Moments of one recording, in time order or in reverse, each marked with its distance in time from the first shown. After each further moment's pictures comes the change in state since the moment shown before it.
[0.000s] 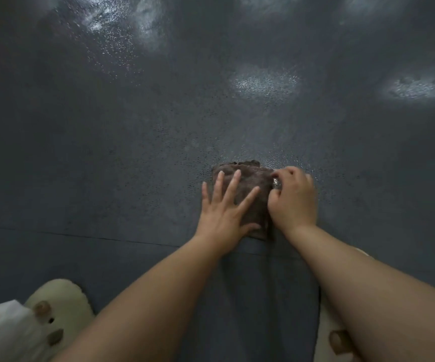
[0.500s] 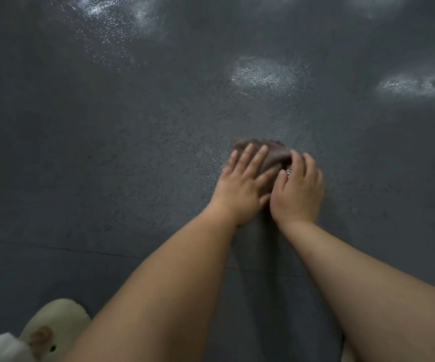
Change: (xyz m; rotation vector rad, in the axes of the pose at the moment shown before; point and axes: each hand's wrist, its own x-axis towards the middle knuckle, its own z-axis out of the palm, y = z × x) left_hand 0.071 -0.032 -0.016 0.143 0.127 0.182; right_hand 0.032 -0.032 0.039 -0.040 0.153 0.160
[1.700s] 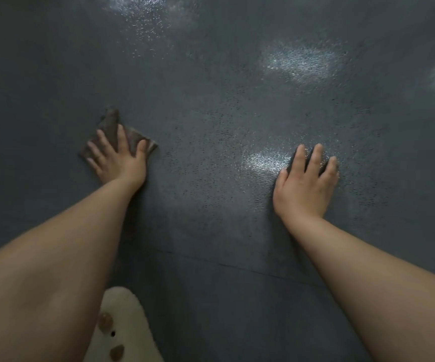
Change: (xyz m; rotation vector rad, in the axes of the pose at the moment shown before) left_hand -0.109 -0.247 0.007 -0.341 0.046 -1.176; right_hand -0.012 -0.084 0.029 -0.328 -0.370 -0.020
